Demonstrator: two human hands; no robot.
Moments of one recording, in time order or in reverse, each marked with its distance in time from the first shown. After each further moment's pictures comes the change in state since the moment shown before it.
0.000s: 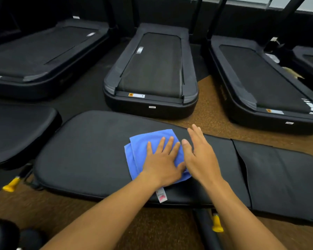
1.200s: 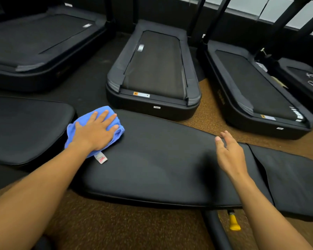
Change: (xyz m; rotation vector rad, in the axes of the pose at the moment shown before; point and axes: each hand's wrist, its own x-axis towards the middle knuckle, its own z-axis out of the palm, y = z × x) left_hand -0.020 -0.302 -0.063 0.004 0.090 -0.316; right_hand 0.020 -0.016 0.019 -0.010 0.202 0.267
